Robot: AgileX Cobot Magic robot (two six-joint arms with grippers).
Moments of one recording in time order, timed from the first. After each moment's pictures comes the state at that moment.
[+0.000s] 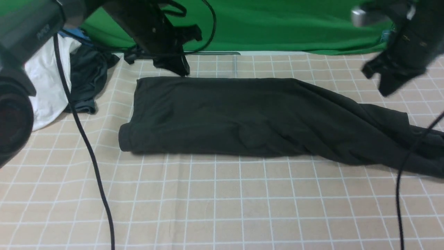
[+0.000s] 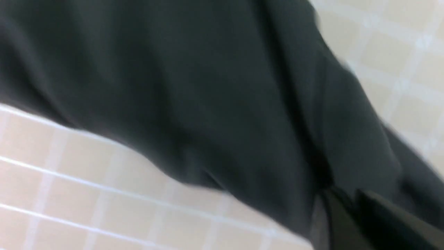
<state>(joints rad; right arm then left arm) 0.07 1.86 -1.63 -0.01 1.22 -0.14 -0.19 2.14 -1.95 -0.31 1.13 -0.11</state>
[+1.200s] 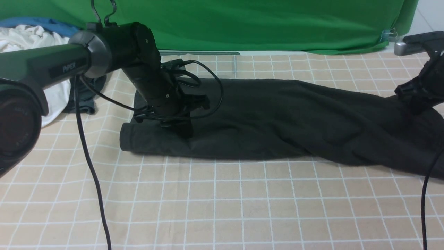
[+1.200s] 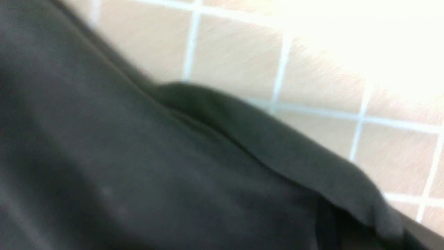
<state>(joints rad) -0.14 2.03 -1.58 0.00 0.87 -0.23 -0.22 2.16 -1.66 -0.29 0.98 -0.07</state>
